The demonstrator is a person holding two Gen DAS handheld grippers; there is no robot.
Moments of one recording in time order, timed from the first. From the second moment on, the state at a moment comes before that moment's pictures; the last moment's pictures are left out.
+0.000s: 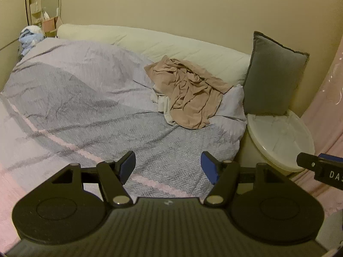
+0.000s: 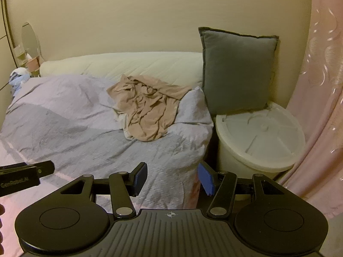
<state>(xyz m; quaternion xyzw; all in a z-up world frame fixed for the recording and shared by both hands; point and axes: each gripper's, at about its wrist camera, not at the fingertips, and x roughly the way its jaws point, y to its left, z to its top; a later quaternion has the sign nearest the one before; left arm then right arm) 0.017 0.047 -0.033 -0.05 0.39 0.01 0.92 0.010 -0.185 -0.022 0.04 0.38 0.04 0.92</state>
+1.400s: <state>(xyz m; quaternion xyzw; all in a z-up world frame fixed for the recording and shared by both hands) 0.359 0.008 -0.191 -0.02 0.48 0.00 0.88 0.357 -0.218 -0.197 0.05 0.50 0.08 0.86</state>
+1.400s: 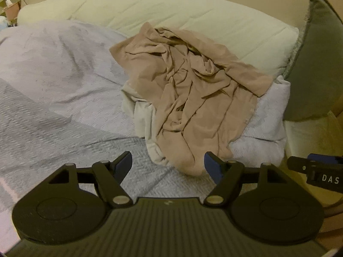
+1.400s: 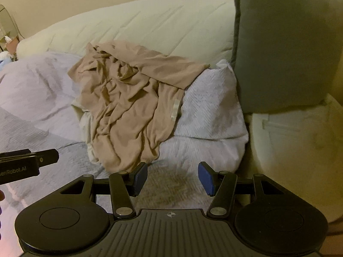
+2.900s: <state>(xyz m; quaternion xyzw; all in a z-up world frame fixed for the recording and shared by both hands) 0.452 0.021 -0.273 -0.07 0.47 -0.13 0.87 0.434 -0.204 -0.244 0.07 0.42 0.15 0.89</state>
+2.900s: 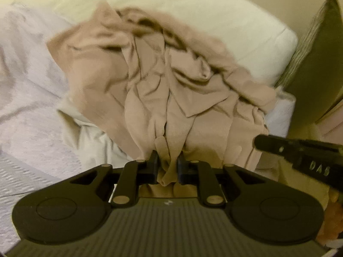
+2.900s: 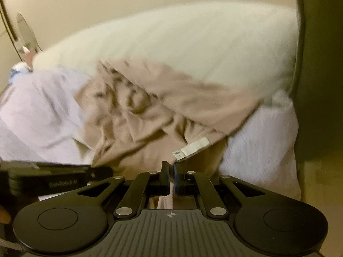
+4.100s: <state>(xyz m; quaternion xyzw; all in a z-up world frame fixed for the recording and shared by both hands) -0.206 0.158 0.150 -0.06 0.01 0.31 0.95 0.071 0.020 0.109 0.21 0.14 0.63 0.74</state>
